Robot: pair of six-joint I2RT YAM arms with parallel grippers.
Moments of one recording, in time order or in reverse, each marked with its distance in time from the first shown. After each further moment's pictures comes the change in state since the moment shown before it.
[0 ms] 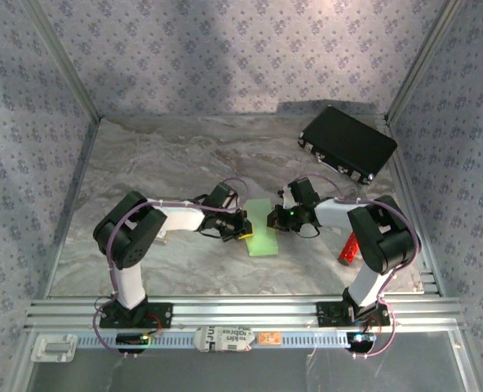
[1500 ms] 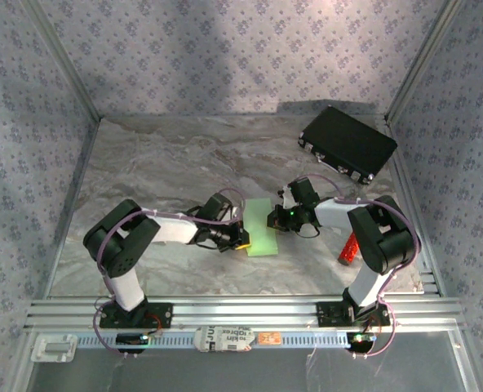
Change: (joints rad) left arm -0.033 -0.098 -0.163 0.118 0.030 -0.046; right arm 0.000 0.000 0.000 0.001 0.000 0.000
